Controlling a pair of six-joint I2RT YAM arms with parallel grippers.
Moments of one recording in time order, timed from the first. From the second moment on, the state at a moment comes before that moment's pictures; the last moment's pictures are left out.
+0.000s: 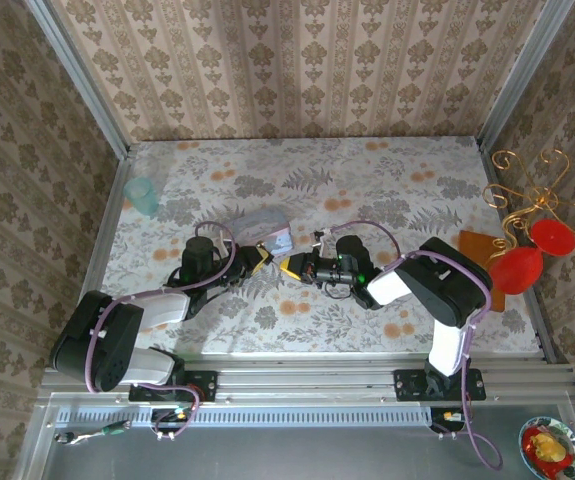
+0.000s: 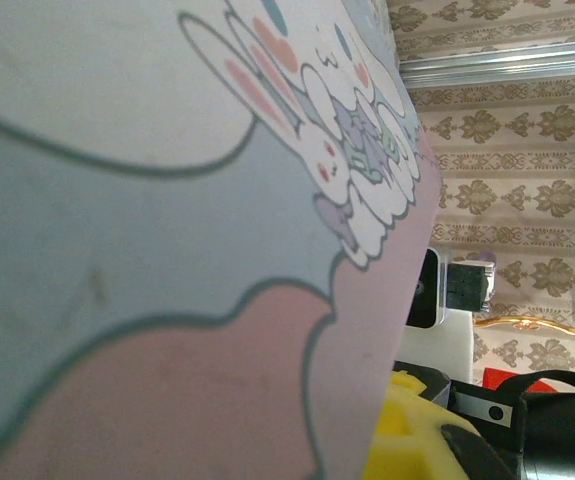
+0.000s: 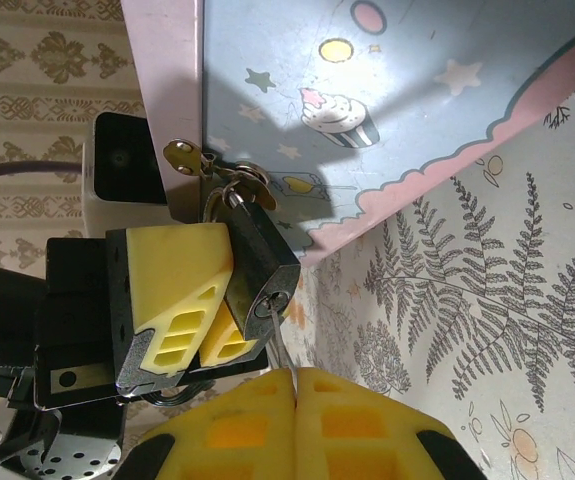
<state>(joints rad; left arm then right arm) -0.44 1.36 0.35 0.61 0.57 -1.22 0.64 1.85 0.59 1.02 -0.58 1.31</state>
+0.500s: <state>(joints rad) -0.44 1.36 0.35 0.61 0.57 -1.24 0.63 1.87 0.59 1.04 -0.58 1.31</state>
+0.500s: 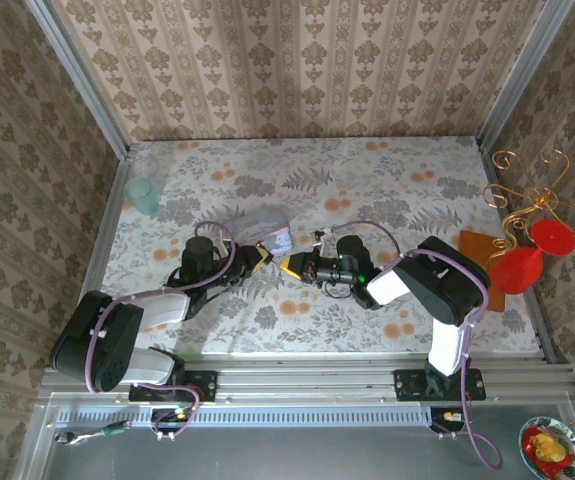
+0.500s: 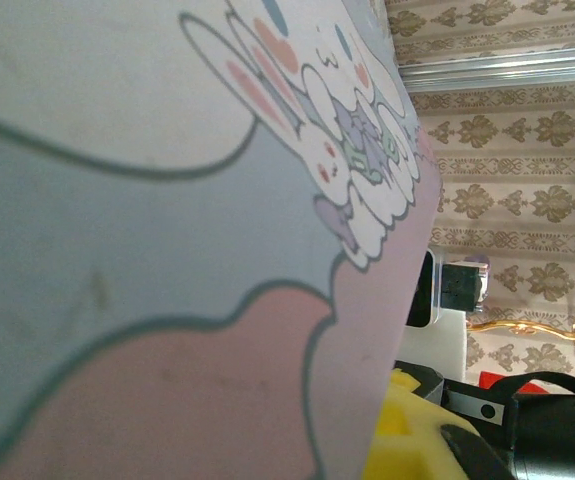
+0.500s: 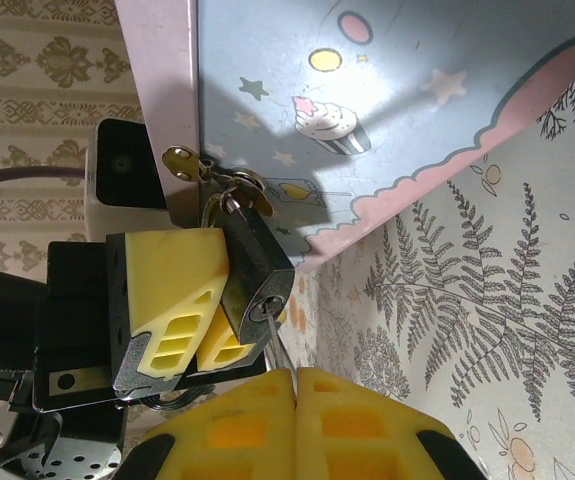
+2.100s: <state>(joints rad) -0.48 1.37 0.36 0.61 0.52 -1.21 0.63 1.88 0.62 1.03 -0.60 1.31</state>
